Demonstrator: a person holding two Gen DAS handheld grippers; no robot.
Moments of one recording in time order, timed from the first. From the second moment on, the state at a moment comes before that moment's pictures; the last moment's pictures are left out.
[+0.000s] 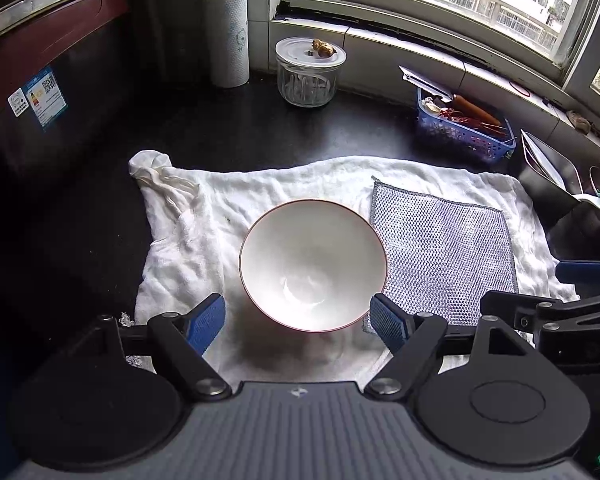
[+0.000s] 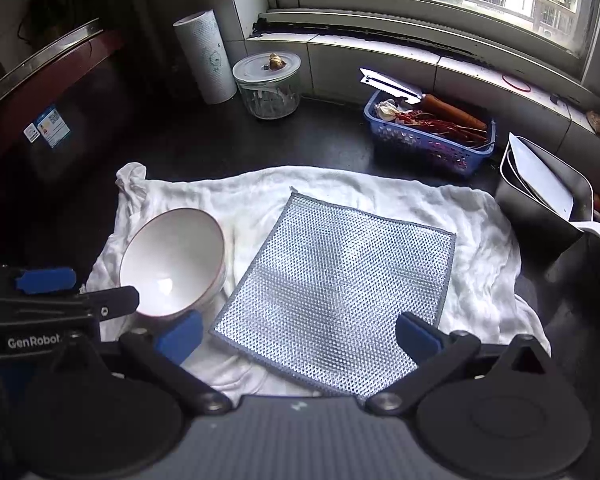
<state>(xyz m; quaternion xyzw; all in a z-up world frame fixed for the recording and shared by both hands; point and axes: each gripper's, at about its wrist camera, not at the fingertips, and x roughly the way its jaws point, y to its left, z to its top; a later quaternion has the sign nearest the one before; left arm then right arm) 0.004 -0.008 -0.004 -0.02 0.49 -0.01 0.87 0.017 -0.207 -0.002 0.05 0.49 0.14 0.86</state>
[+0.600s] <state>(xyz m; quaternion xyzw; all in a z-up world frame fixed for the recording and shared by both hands) 0.001 -0.009 -0.008 -0.02 0.49 -0.01 0.87 0.016 -0.209 -0.004 0.05 0.50 0.14 0.86</state>
